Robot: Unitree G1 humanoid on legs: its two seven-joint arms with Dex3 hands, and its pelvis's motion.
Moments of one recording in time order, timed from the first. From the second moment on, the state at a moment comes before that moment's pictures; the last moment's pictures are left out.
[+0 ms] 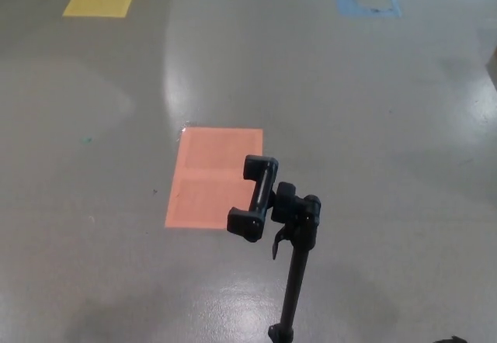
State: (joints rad) left_arm -0.21 0.56 -0.04 1.28 0.24 -0.16 -0.09; right_arm -0.28 -0.34 0.22 1.14 -0.27 -0.08 0.05
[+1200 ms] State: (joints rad) left_arm -0.25 0.66 -0.33 0.87 0.48 -0.44 0.22; right_arm -0.31 -0.34 0.23 1.19 -0.29 -0.13 0.04
